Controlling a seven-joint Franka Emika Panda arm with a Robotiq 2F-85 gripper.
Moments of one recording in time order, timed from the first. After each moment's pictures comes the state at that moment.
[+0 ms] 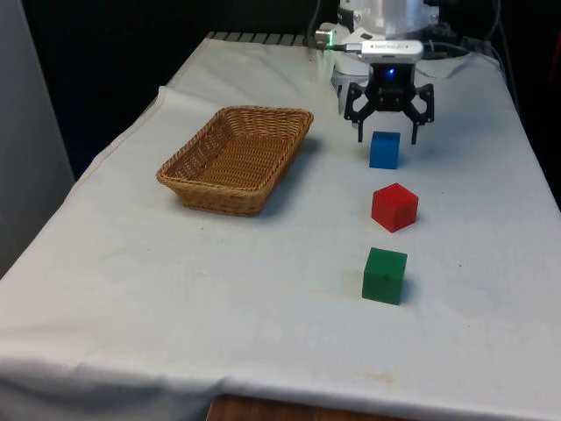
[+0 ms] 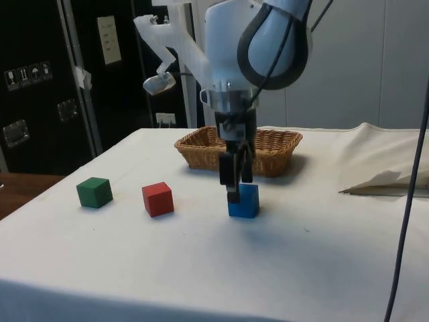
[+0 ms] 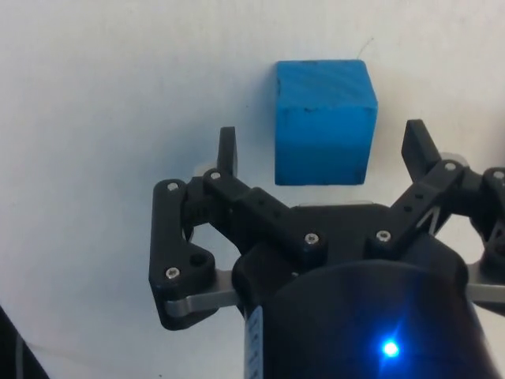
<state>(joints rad) 0.33 0.19 -0.17 -2.60 0.15 2.80 0.03</state>
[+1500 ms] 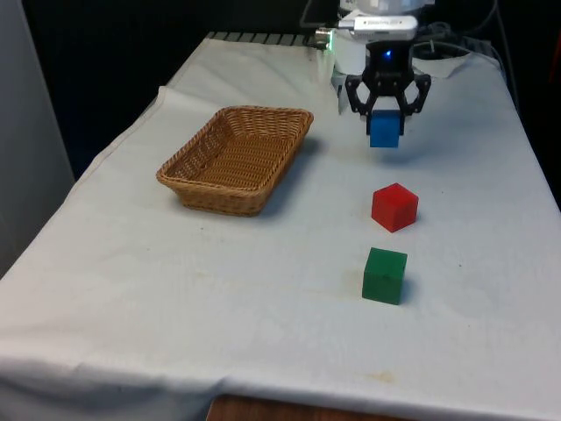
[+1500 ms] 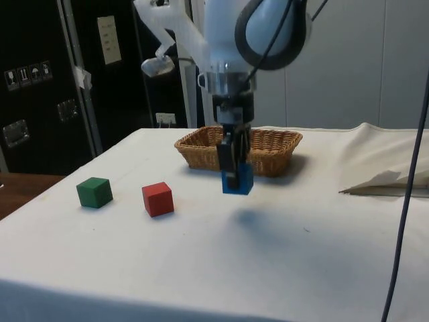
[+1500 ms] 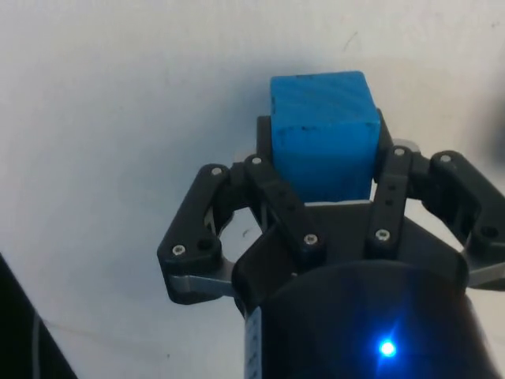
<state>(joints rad) 0.33 0.10 -0.20 -2.61 0.14 2.74 0.01</state>
